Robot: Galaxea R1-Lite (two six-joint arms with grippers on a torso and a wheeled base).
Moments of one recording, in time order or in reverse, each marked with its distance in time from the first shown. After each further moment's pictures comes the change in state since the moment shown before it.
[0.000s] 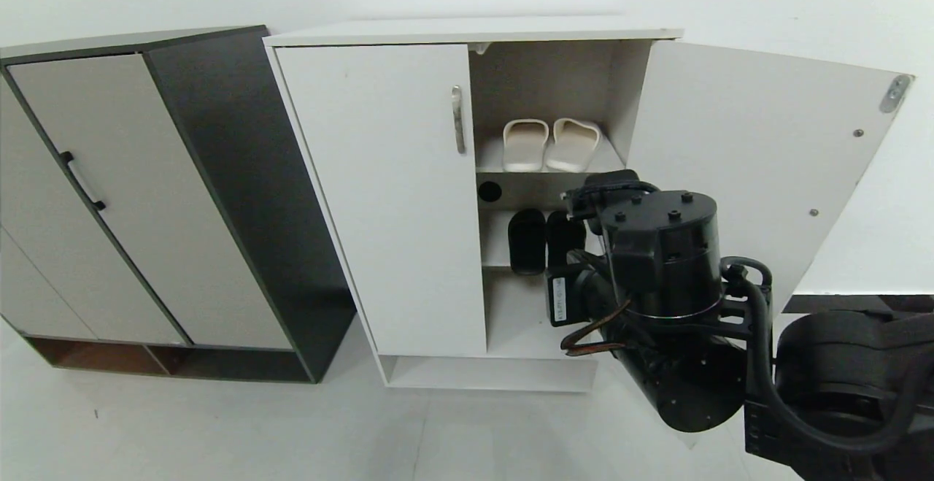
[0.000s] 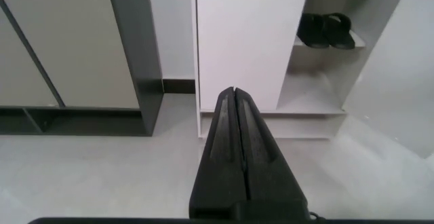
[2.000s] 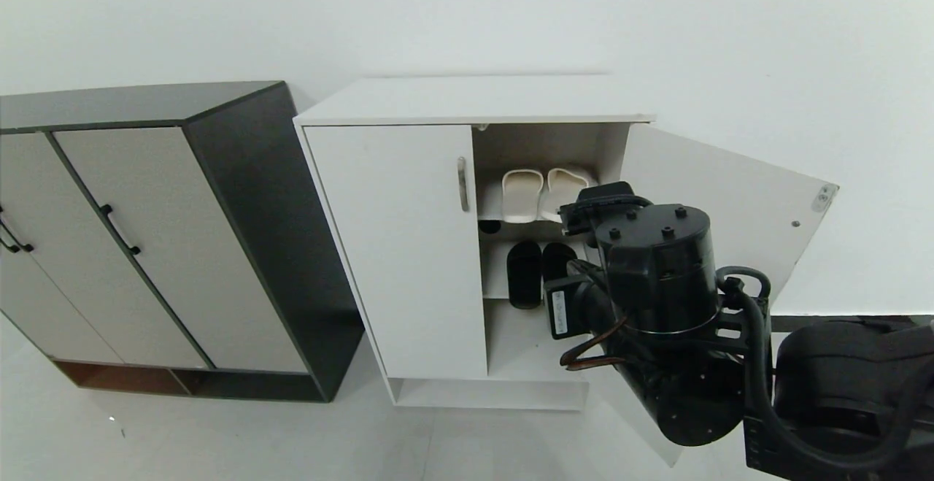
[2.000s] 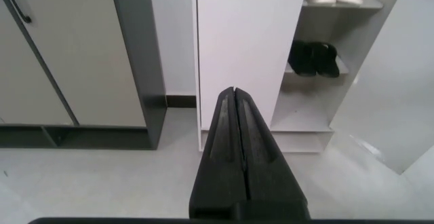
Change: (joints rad) left arm 0.000 0.000 0.000 0.000 0.006 -0.001; right arm -0.001 0.003 0.024 0.002 0.000 -0.017
